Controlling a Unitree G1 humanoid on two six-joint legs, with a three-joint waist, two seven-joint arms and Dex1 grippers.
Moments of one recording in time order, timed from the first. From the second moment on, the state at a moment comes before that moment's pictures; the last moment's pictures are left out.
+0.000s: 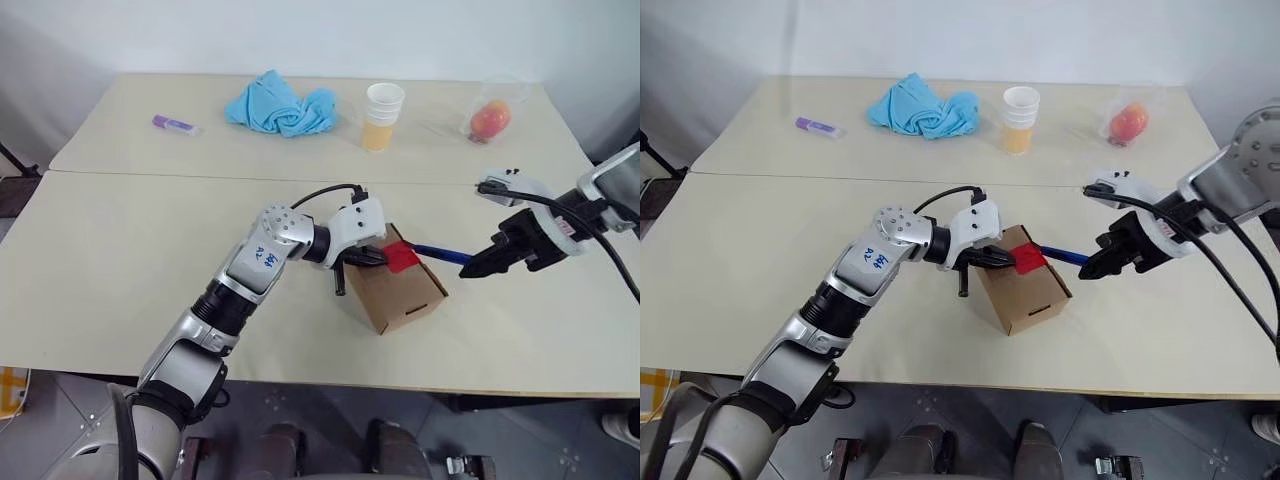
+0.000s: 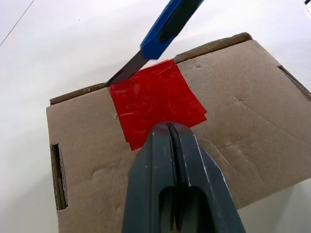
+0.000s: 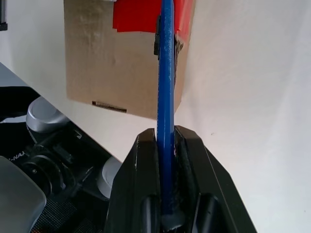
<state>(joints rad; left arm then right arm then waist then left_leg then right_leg) -0.91 0.26 -0.41 0.20 0.00 0.52 -0.98 -1.49 -1.23 0.90 0.18 1.29 1.60 0.66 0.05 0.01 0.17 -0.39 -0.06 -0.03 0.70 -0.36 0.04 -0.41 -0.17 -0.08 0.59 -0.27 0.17</state>
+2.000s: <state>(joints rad) -0.88 0.28 -0.41 0.13 0.00 0.58 -0.97 -1.50 -1.21 1.02 0.08 0.98 1.61 1.00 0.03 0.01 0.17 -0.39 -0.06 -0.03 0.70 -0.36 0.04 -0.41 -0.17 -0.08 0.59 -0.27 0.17</state>
